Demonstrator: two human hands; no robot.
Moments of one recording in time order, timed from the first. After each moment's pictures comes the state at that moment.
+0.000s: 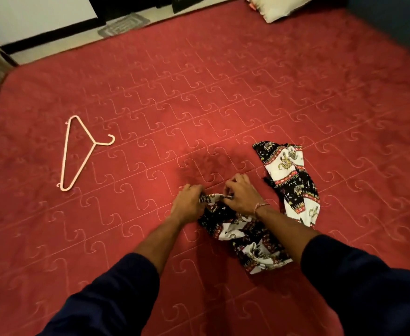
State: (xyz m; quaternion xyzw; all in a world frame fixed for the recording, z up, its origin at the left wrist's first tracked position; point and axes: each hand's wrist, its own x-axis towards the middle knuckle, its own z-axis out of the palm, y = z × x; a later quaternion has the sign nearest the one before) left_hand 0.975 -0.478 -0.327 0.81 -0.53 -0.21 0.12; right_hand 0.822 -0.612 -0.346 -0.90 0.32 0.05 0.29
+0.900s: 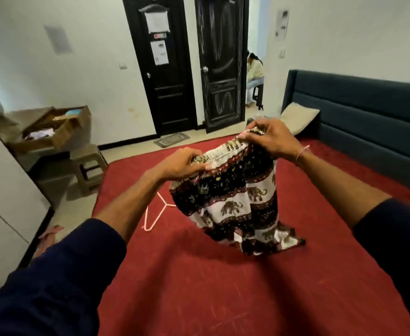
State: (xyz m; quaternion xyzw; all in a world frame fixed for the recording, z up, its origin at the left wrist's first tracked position) left_hand 0.995 -0.258 0.166 0.73 -0.64 -0.10 0.22; right_hand 0.770 -0.437 0.196 -0.88 0.20 -0.32 0.30
